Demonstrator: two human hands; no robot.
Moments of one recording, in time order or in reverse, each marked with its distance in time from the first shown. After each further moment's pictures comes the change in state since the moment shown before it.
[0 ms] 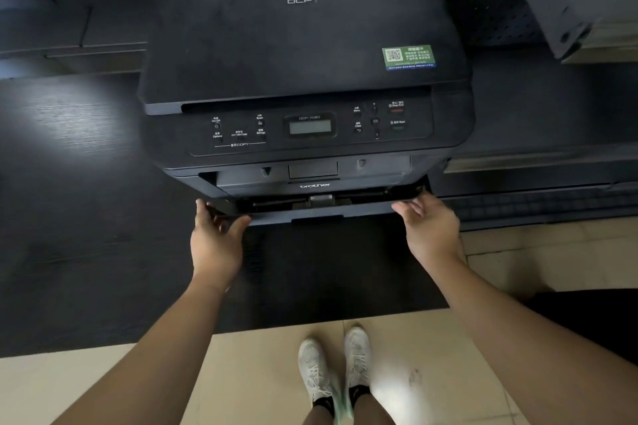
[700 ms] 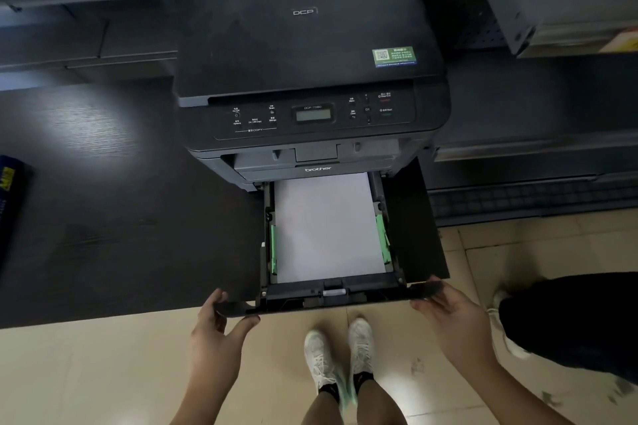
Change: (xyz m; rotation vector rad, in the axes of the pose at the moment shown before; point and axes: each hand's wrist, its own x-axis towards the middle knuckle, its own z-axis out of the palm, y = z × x) left_hand -0.150 -0.092 -0.068 -0.040 -0.119 -0.204; right_hand -0.151 0.089 -0.067 0.039 -0.105 0.142
